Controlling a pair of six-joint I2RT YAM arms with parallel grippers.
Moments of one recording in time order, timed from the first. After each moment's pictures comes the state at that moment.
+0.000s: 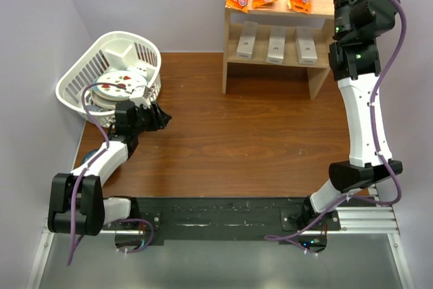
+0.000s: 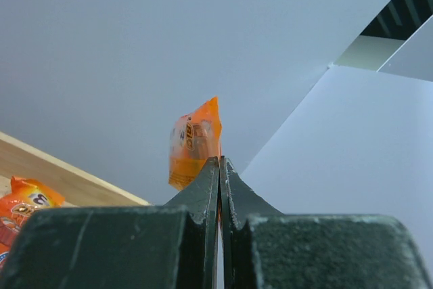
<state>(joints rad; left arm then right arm) -0.07 1.24 0.57 0.20 0.33 -0.34 0.19 1.62 2.17 0.06 0.15 -0.92</state>
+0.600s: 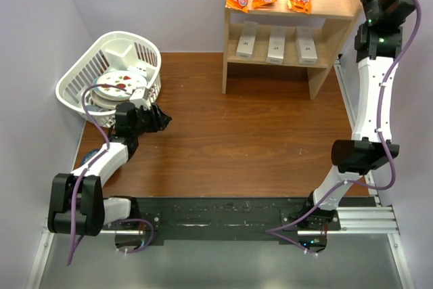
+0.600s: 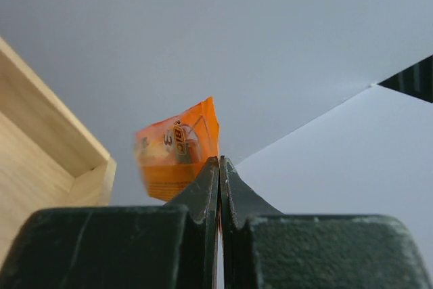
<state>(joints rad) -0.07 1.24 0.55 0.23 0.33 -0.34 -0.12 1.80 2.31 -0.07 -0.27 -1.06</state>
